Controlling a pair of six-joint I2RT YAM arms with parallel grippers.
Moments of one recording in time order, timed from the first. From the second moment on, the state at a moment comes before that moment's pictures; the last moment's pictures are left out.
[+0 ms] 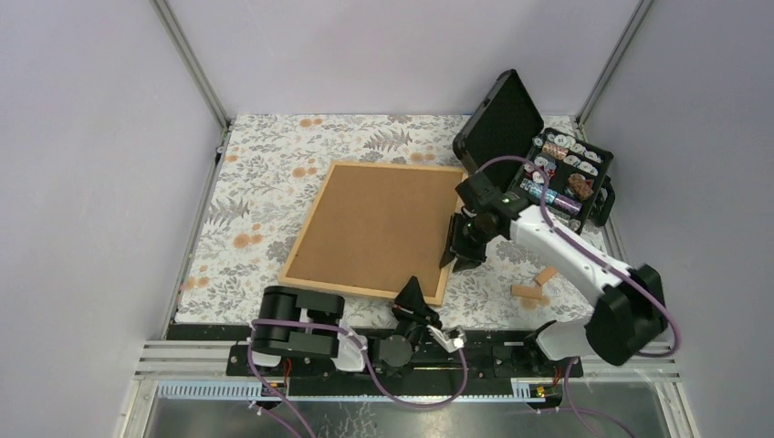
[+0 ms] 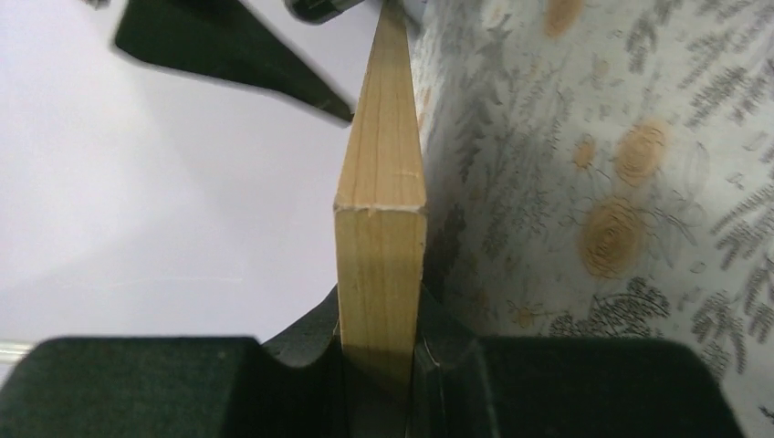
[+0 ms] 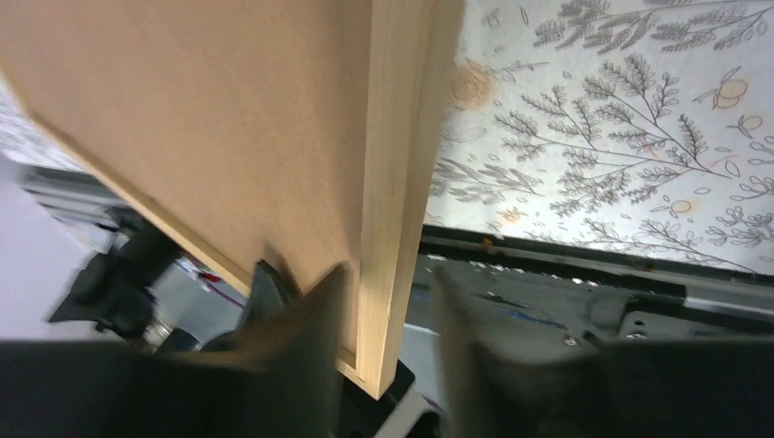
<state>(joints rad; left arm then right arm) -1.64 1.94 0.54 1.36 -1.13 1.23 0.56 1.42 1.11 -1.01 -0.26 0.83</state>
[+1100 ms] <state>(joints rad) -0.98 0.91 0.95 -0.01 -0.52 0.03 0.56 0.81 1.24 -1.01 0.27 0.56</state>
